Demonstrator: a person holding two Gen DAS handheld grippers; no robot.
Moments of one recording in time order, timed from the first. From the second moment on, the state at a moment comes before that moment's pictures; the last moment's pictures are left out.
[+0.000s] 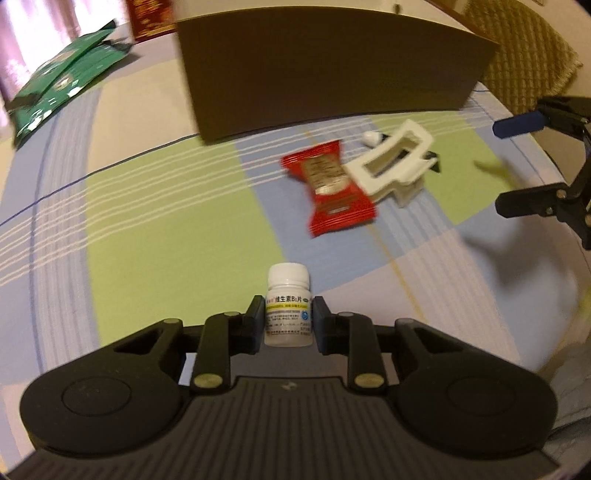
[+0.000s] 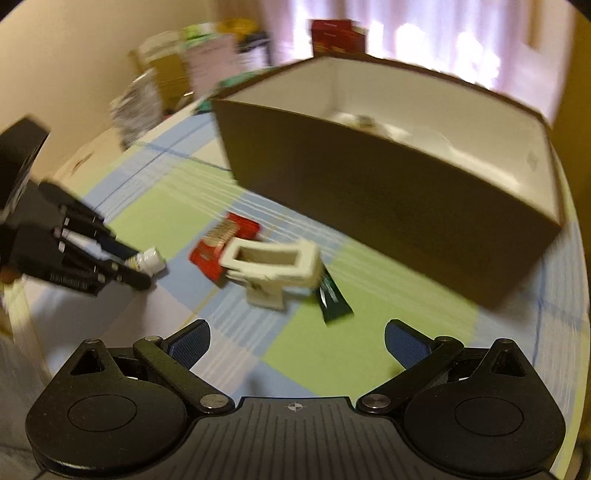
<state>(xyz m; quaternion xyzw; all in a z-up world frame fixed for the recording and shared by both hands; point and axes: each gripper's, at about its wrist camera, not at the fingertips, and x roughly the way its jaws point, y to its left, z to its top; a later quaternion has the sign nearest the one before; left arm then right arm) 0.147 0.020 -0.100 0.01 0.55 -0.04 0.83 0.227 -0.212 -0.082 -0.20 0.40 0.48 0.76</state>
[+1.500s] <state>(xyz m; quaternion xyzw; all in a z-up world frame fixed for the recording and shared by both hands) 0.136 0.043 -0.099 -0.02 0.55 0.00 0.84 0.229 -0.145 -0.119 -0.26 0.42 0.55 0.67</state>
